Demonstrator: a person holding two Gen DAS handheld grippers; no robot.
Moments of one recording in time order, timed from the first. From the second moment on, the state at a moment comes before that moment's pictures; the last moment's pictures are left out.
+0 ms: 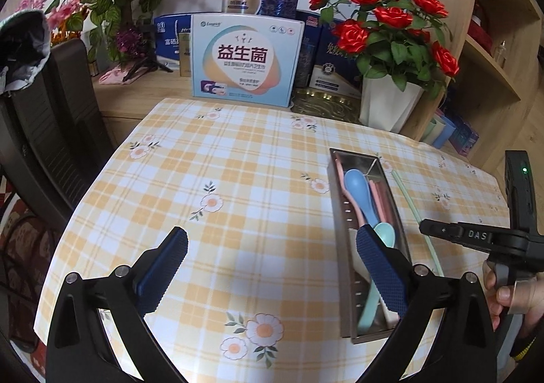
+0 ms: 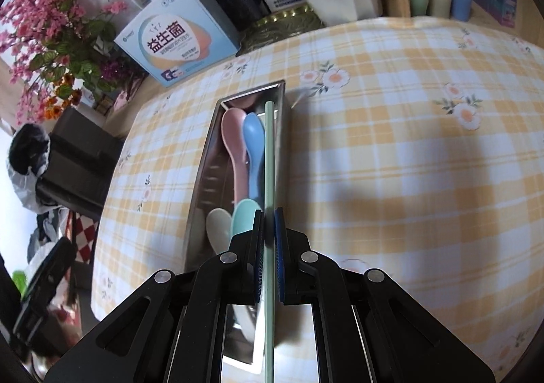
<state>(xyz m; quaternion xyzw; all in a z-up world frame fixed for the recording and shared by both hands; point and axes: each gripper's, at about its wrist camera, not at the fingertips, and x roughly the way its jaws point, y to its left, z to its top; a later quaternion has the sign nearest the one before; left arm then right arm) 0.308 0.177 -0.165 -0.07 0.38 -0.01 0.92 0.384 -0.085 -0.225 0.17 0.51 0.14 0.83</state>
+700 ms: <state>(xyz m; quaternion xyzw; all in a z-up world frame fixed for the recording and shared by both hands) 0.305 0.177 -0.172 -0.08 0.38 -0.01 0.92 0.398 -0.071 -0.249 0.21 0.54 0.13 0.80</state>
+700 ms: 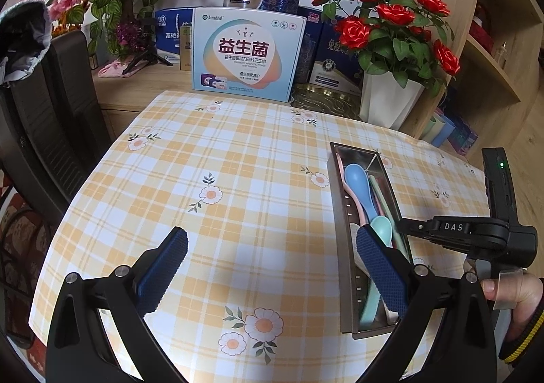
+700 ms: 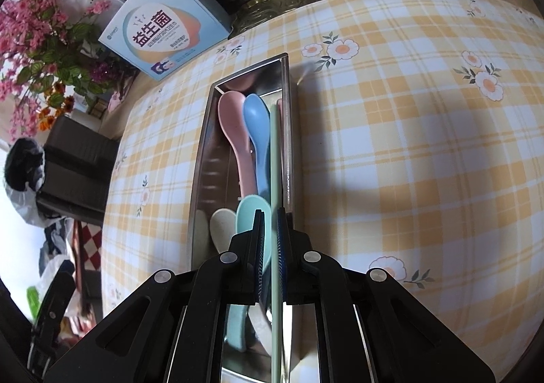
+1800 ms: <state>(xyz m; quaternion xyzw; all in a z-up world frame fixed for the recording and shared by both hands) 0.273 0.080 -0.011 -0.03 0.26 -0.04 0.96 0.288 -0.137 -0.024 0.01 0.28 0.09 0.96</state>
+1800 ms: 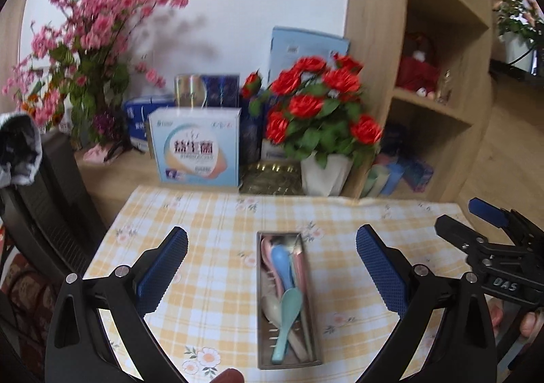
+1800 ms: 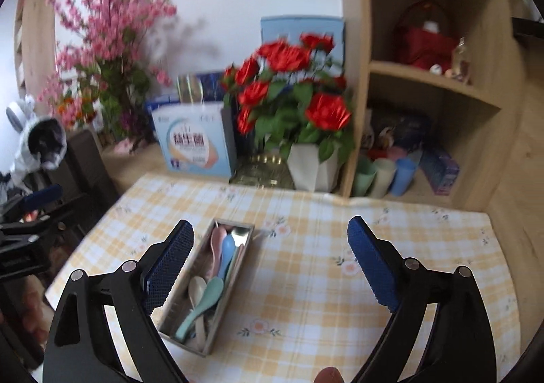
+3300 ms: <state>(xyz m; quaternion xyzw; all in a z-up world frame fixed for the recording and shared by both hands) 0.220 -0.004 0.068 0.04 0.19 -0.07 0.98 0.200 -0.221 0.061 0.06 0.18 0.02 0.98</state>
